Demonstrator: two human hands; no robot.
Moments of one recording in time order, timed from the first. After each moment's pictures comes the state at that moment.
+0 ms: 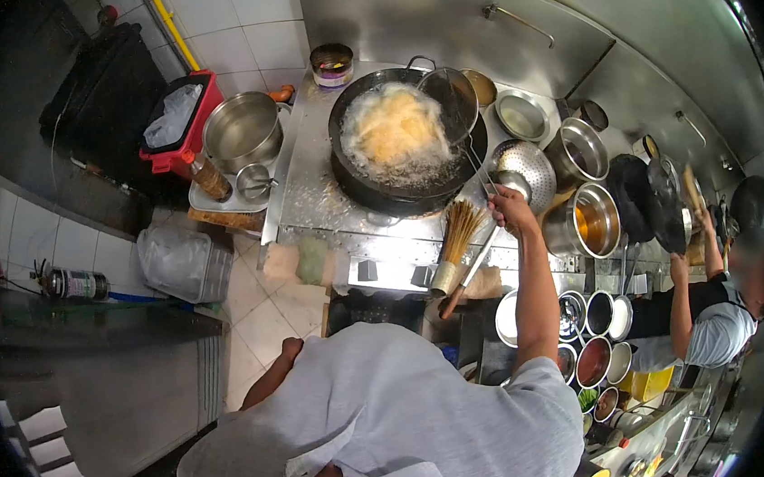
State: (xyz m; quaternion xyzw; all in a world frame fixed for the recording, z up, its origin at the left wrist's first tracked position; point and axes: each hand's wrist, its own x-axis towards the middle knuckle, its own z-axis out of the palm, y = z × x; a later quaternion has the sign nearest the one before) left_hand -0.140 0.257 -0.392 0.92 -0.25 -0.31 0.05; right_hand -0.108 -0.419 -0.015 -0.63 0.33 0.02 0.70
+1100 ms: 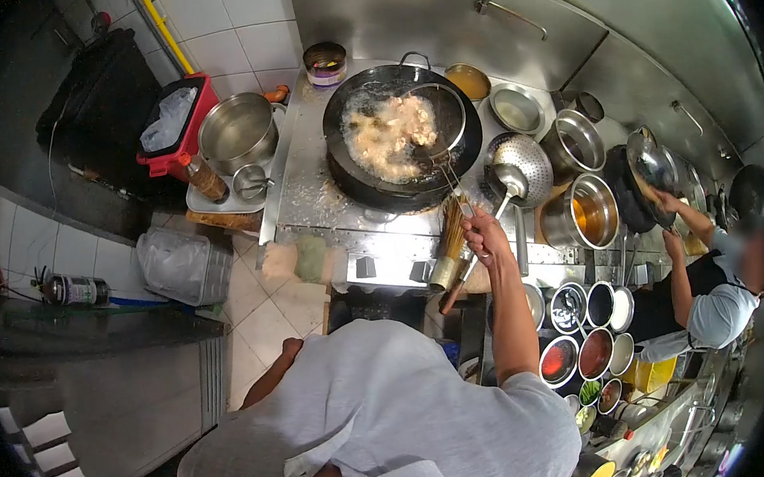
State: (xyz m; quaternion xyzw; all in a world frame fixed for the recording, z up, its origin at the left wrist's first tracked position) left_hand -0.141 0.264 -0.392 0.90 -0.34 -0.26 0.01; right_hand -0.144 -0.324 -0.009 -0.42 0.29 -0.03 0.86
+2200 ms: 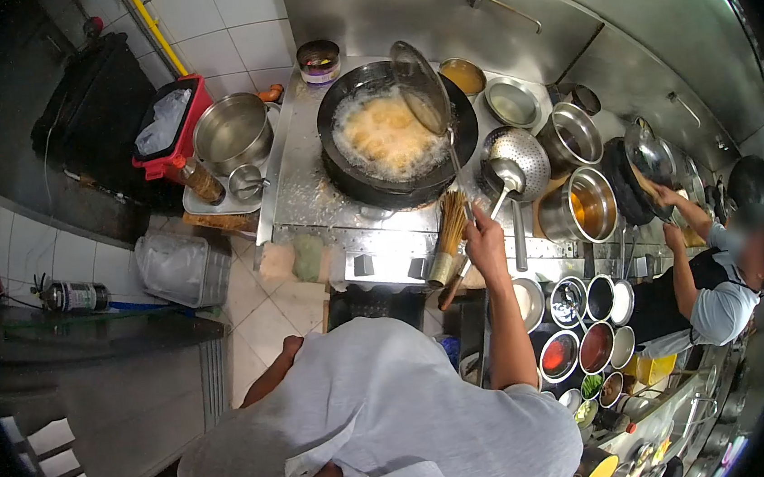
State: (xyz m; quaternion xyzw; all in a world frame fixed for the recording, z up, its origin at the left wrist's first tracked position) left_hand -0.137 0.253 -0.385 0.91 -0.31 -0.28 0.03; right_hand -0.163 -0.290 0.007 -0.80 0.29 -0.17 0.50
